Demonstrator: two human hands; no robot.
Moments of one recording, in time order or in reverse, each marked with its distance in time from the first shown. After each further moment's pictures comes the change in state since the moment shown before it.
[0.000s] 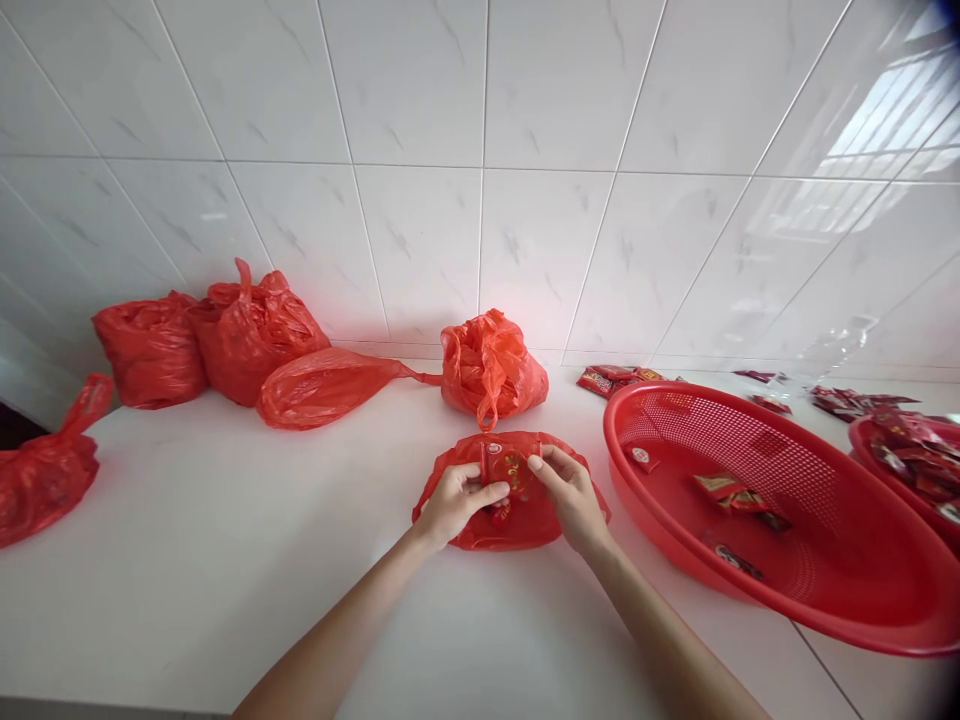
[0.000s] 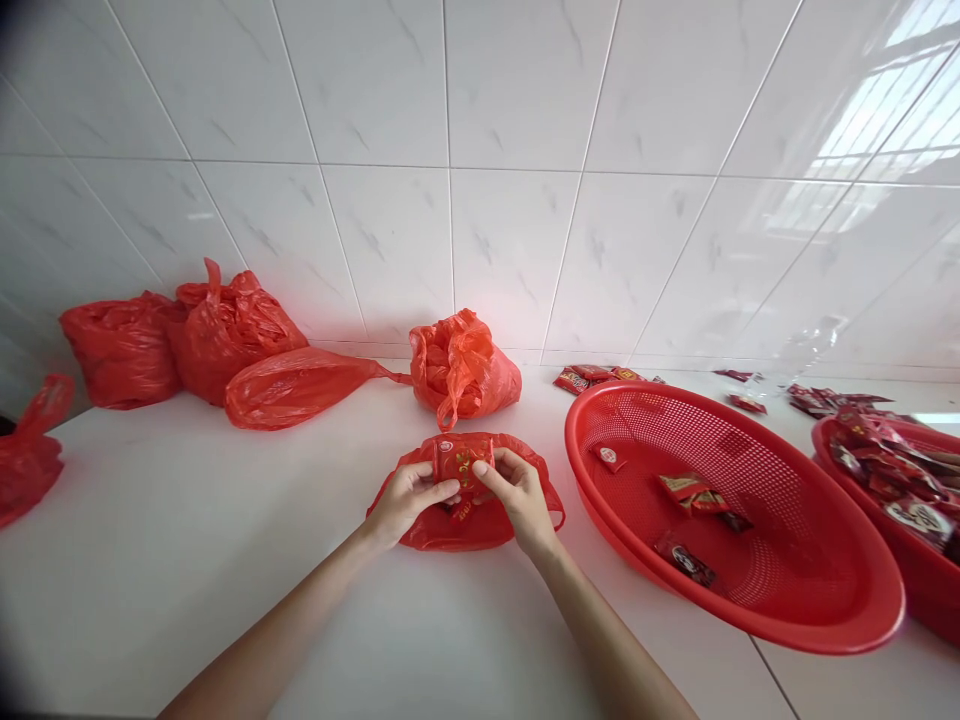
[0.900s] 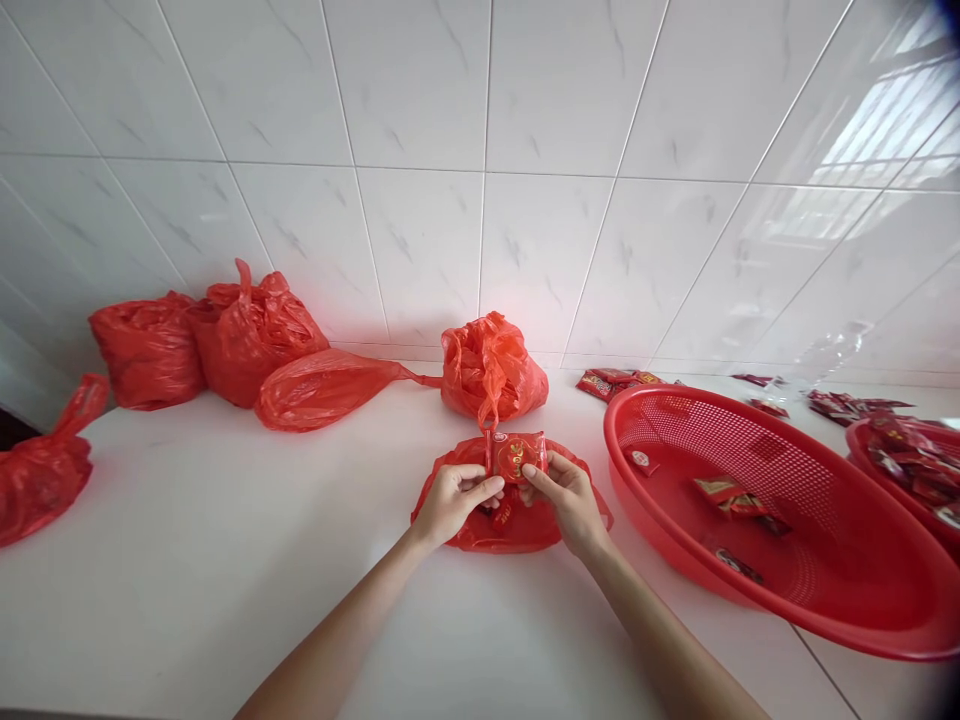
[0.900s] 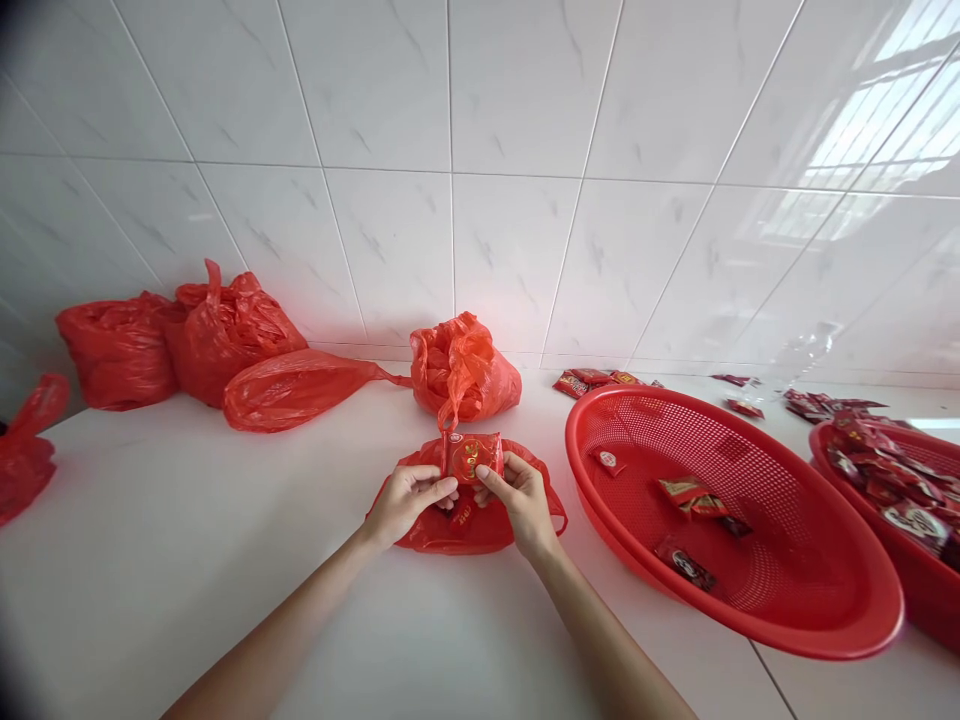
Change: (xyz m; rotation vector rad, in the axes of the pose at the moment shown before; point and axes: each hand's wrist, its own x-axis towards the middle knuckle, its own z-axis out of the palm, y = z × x) left_hand 0.003 -0.001 -0.007 0.119 0.021 0.096; right_hand 0.003 0.005 -0.001 0.002 -0.016 0.003
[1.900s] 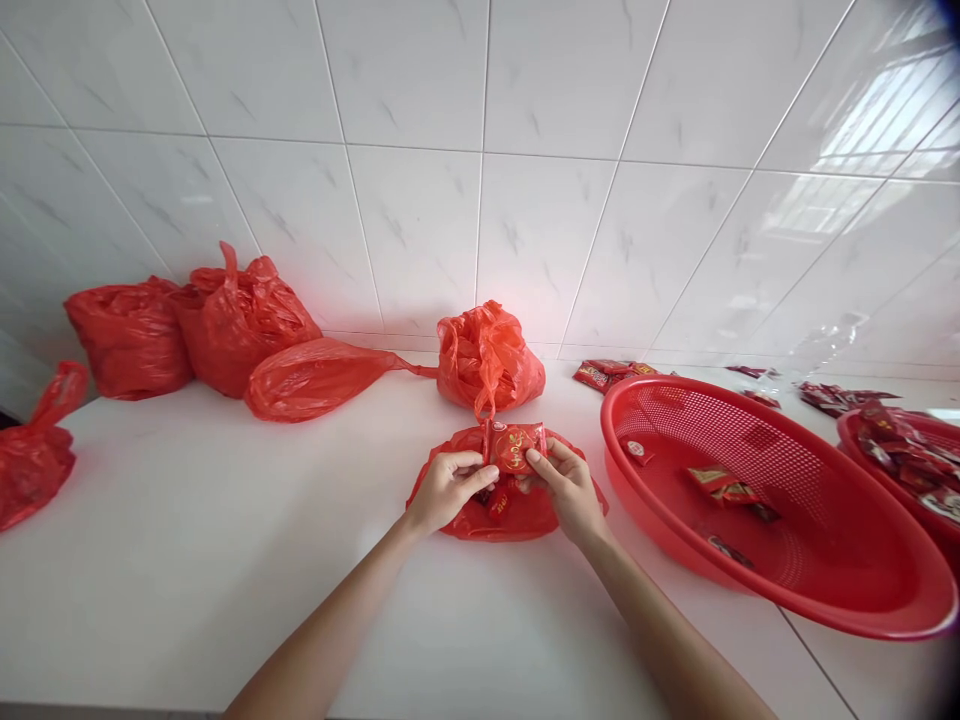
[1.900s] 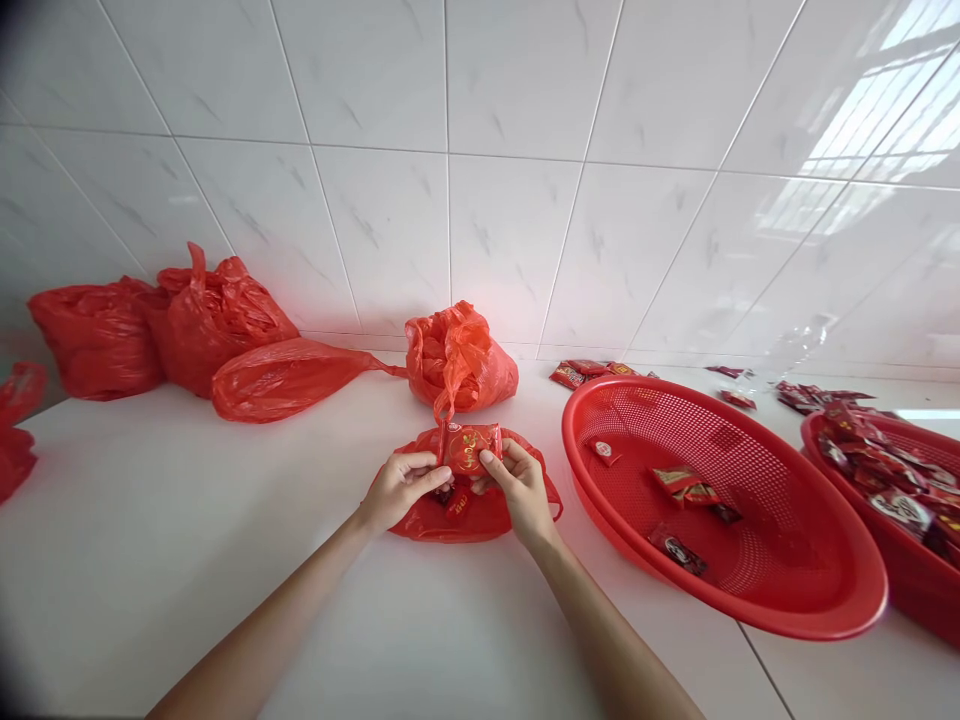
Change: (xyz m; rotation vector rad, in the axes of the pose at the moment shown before) left_hand 0.002 0.003 -0.003 0.034 -0.028 0.020; right_hand -0.001 0.001 -0.003 0.045 -0.030 -0.030
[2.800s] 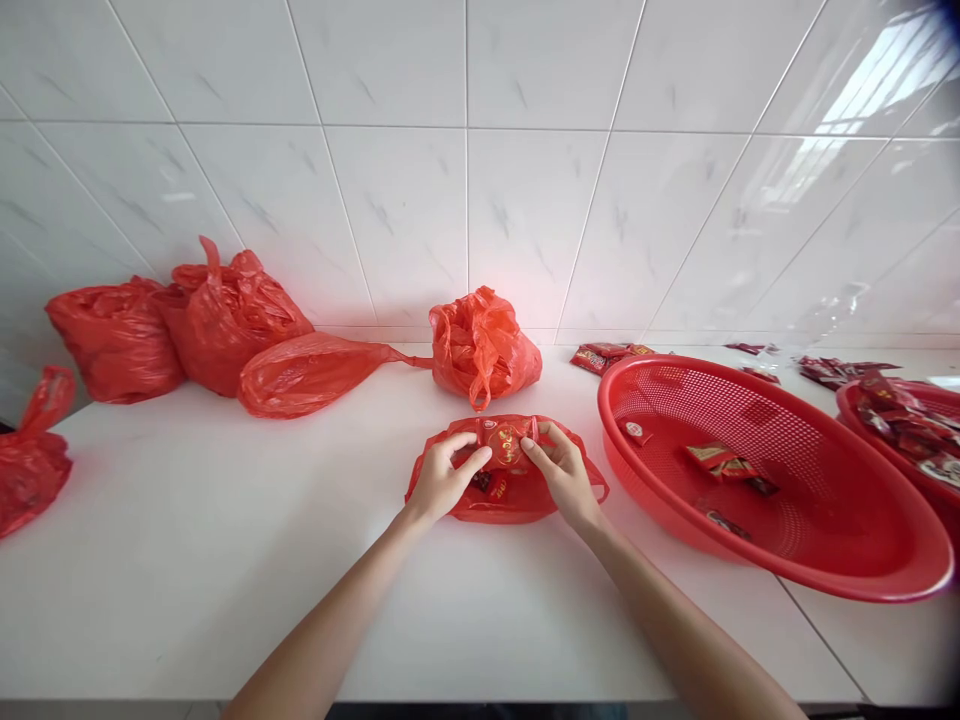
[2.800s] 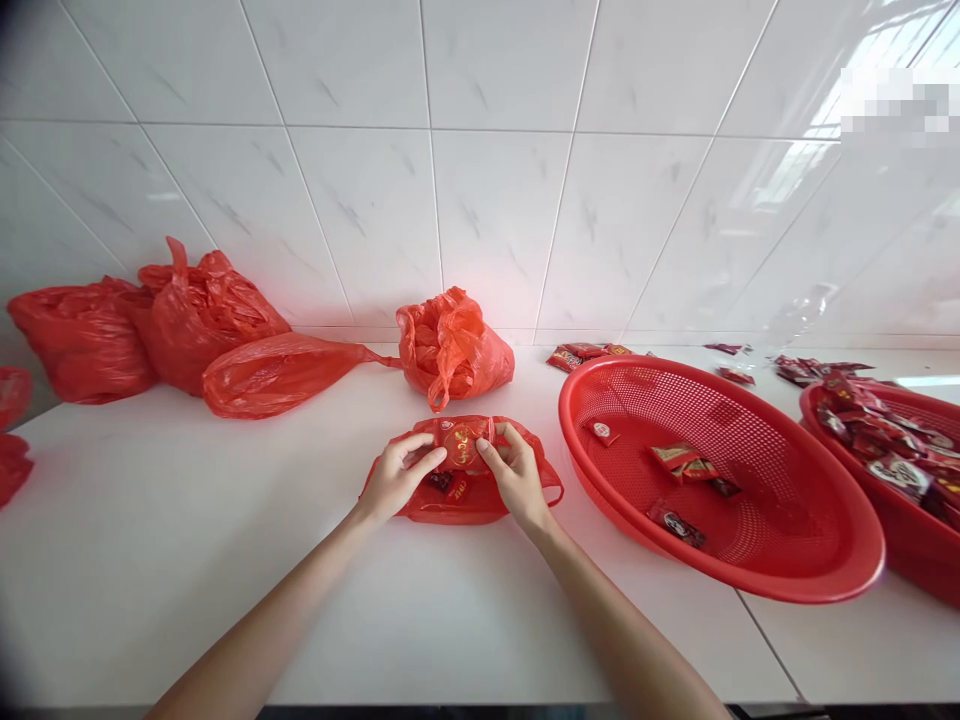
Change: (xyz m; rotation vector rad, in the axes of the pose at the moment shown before) left_hand 0.001 -0.007 0.003 0.216 0.161 0.071; right_hand -0.002 0.005 0.001 -0.049 0.012 -0.022
